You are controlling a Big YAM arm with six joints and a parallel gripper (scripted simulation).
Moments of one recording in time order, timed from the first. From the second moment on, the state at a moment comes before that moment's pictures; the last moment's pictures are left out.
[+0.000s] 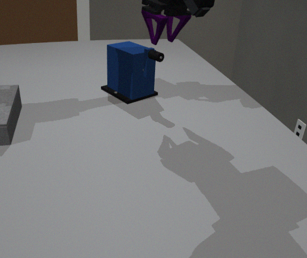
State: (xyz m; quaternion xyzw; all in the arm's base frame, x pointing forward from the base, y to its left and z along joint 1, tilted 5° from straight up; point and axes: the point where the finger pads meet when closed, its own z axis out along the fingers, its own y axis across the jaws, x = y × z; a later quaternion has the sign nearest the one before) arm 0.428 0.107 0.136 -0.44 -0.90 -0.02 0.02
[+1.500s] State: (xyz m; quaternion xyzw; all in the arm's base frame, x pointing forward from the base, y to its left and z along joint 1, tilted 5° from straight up) arm 0.429 0.105 0.127 -0.44 -0.90 -0.02 0.02
